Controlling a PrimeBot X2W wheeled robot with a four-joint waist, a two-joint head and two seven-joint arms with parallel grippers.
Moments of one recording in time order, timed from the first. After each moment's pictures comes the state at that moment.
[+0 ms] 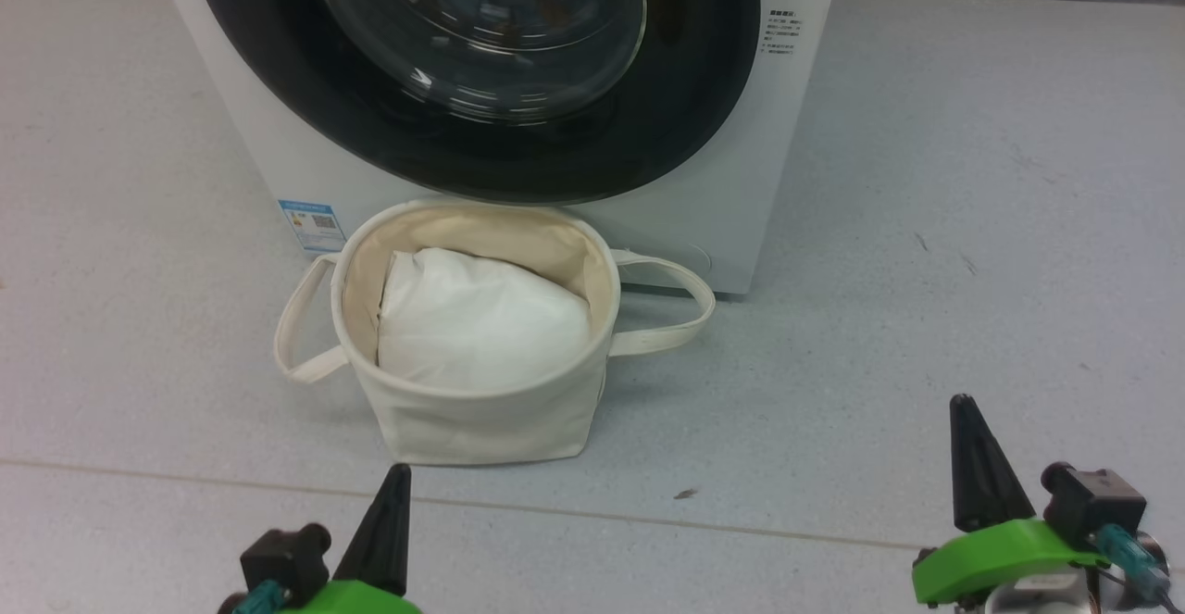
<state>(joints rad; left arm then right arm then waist) -0.11 0.03 -0.14 0.45 -0.29 -0.03 -0.25 -0.04 -0.04 -0.04 0.28 0.15 0.13 -0.26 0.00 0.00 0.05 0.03</state>
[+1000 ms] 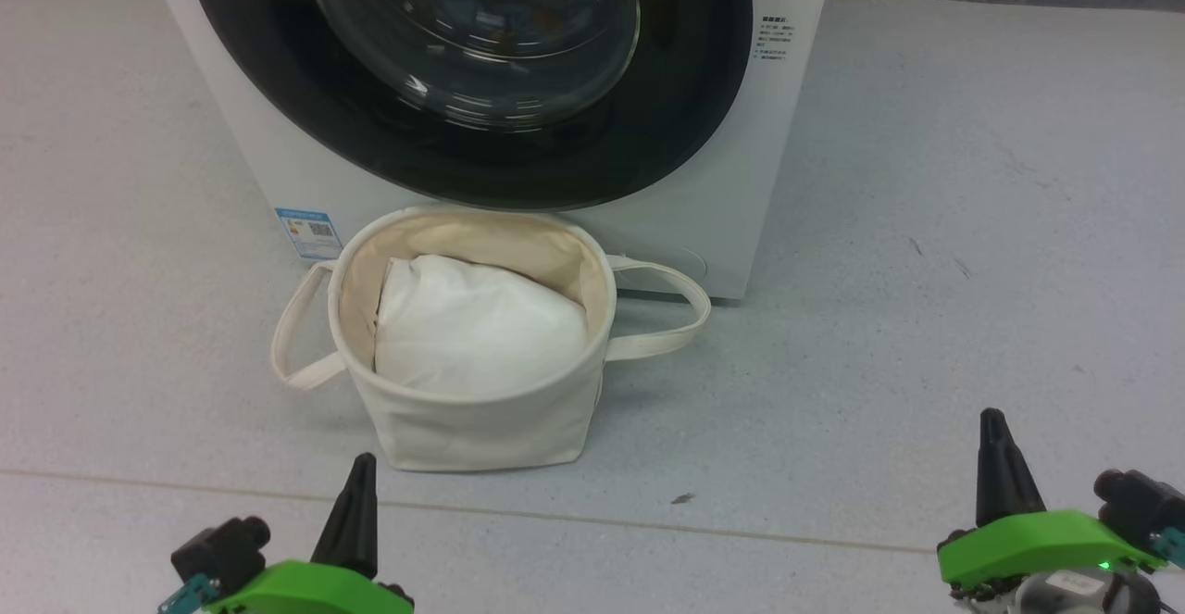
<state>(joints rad) -0.10 0.03 -0.09 0.42 -0.61 -0.05 -0.16 -0.04 -0.04 -0.06 0.28 0.50 0.13 -0.17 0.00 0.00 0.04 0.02</state>
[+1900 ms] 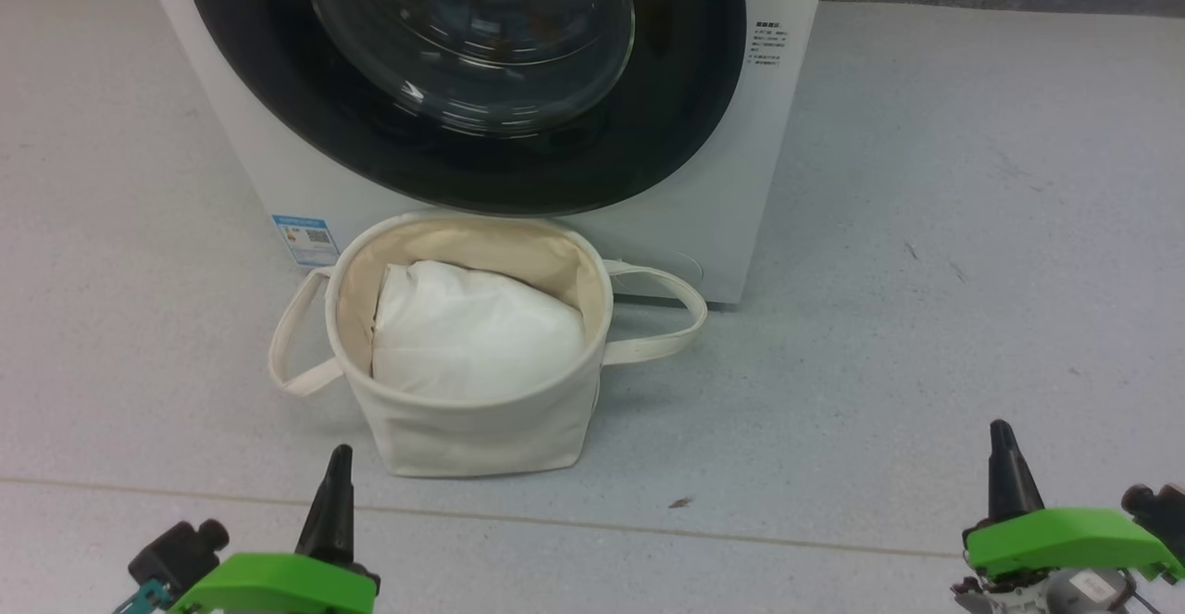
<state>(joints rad) -0.10 0.03 -0.04 0.38 -0.89 -0.07 -0.08 -0.04 -0.04 -0.08 0.28 0.82 0.13 -0.09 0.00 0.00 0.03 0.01</state>
